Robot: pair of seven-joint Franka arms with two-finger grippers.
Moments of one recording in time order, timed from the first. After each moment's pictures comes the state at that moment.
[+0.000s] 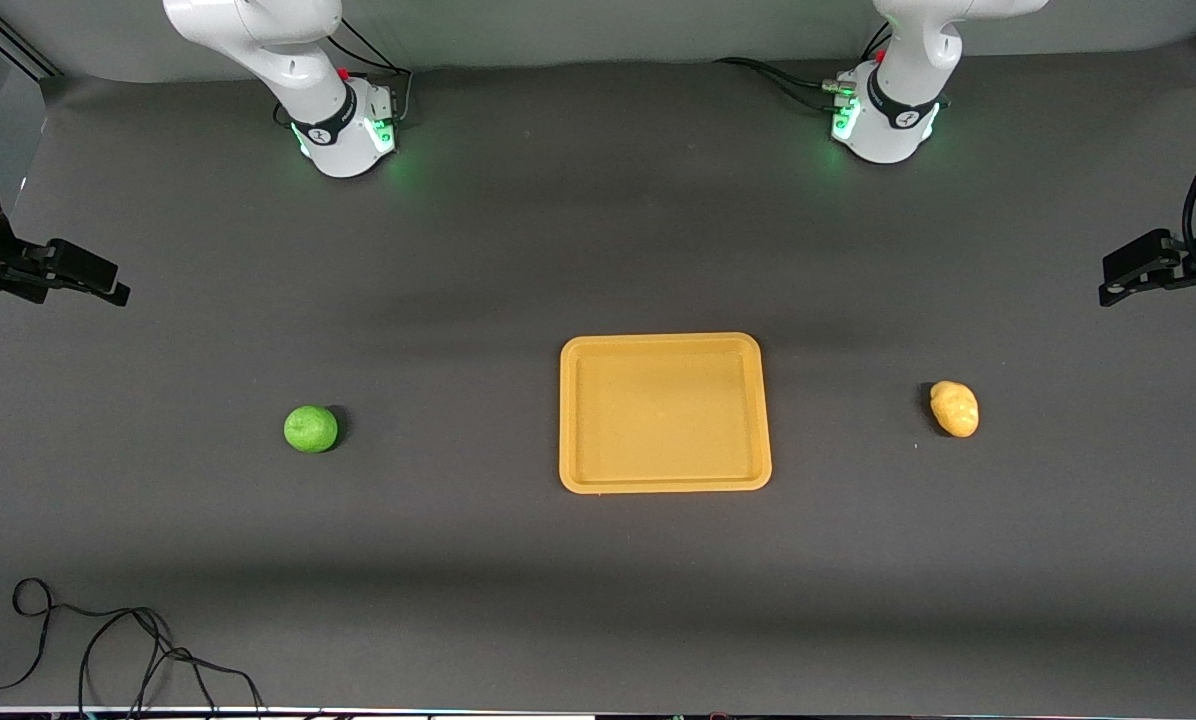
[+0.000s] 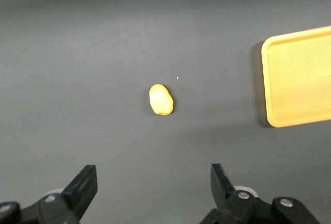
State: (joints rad) left arm -0.02 0.13 0.02 -1.35 0.03 1.46 0.12; right arm 0.01 0.02 -0.05 -1.54 0.02 1.52 0.05
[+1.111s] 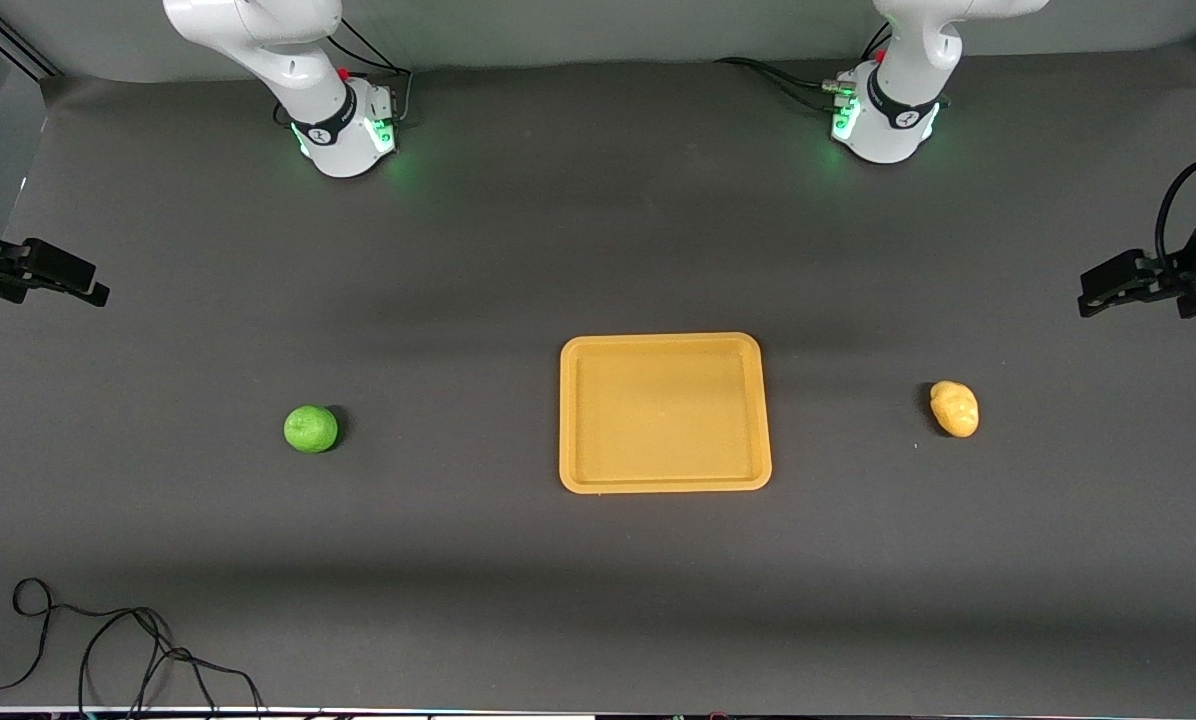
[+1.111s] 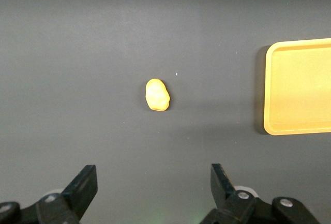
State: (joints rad) left arm -0.03 0.15 0.01 -1.39 0.03 1.47 0.02; right arm 0.01 0.02 -0.09 -1.54 0.02 1.52 0.02
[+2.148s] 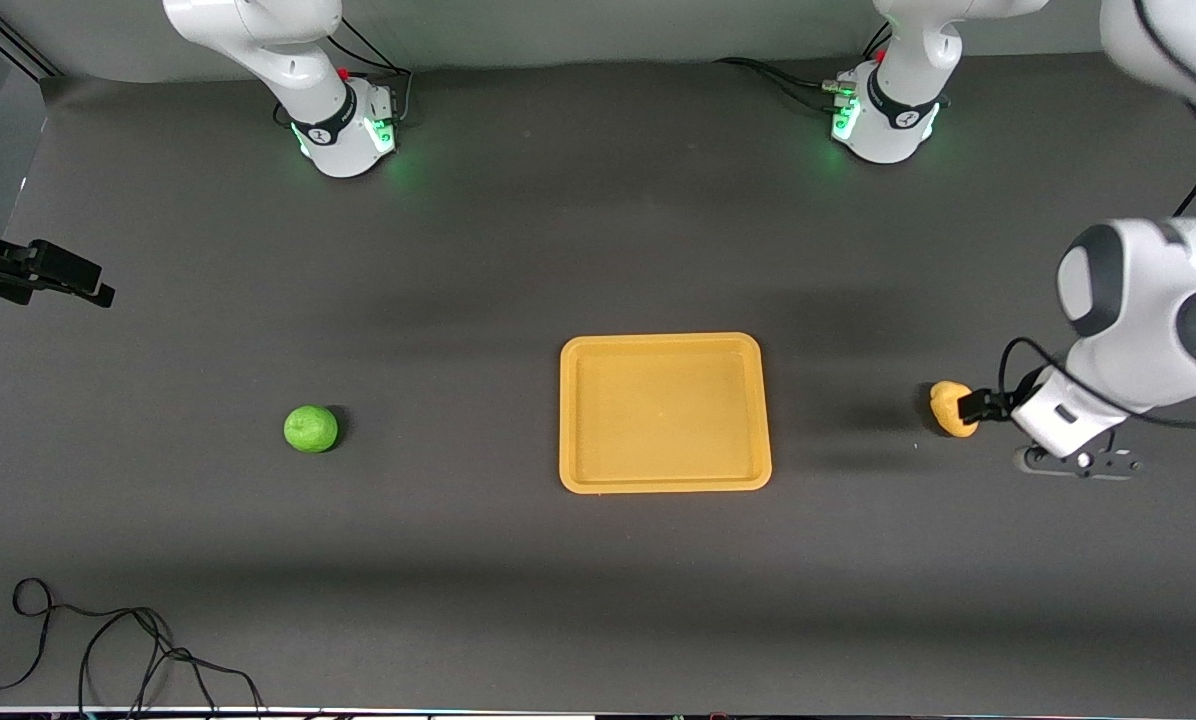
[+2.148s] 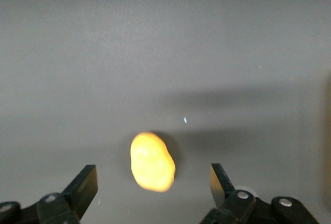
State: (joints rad) left arm -0.01 0.36 0.02 -1.84 0.03 2.19 0.07; right arm 0.02 0.02 -0.08 -1.54 0.02 1.52 0.02
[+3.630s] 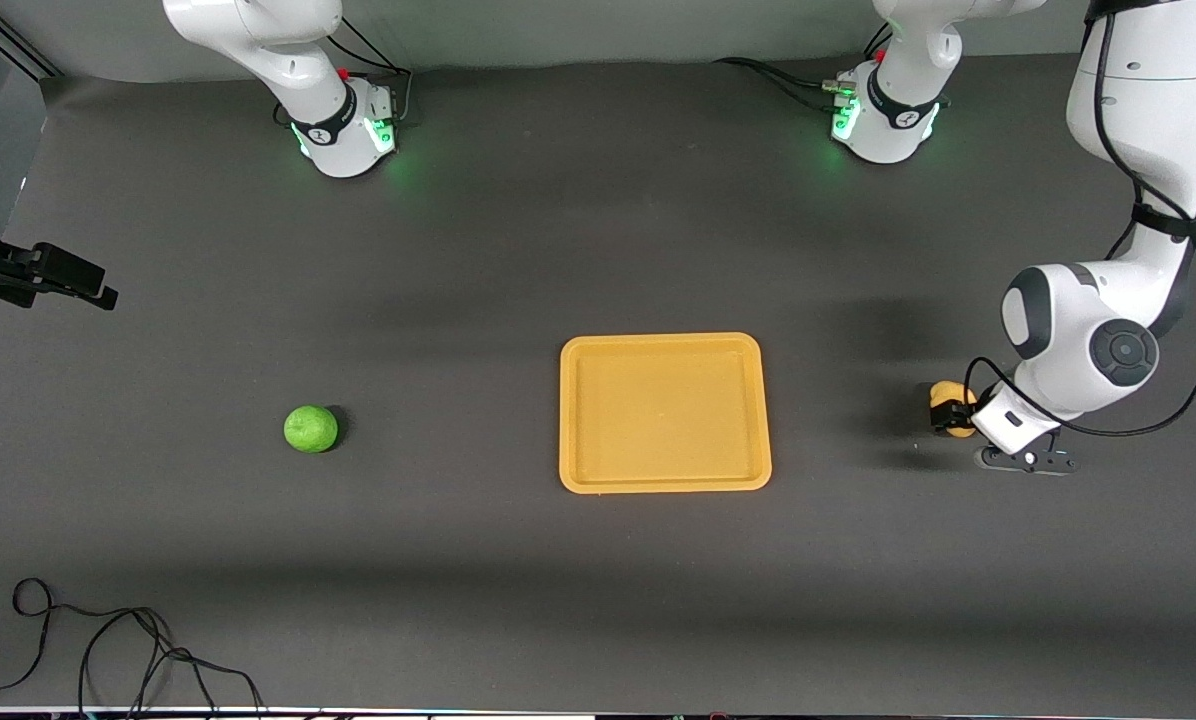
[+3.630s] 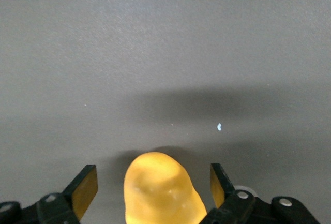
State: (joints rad) left arm 0.03 0.46 0.01 -2.06 0.01 2.53 0.13; right arm 0.02 0.03 -0.08 -1.54 0.02 1.53 0.02
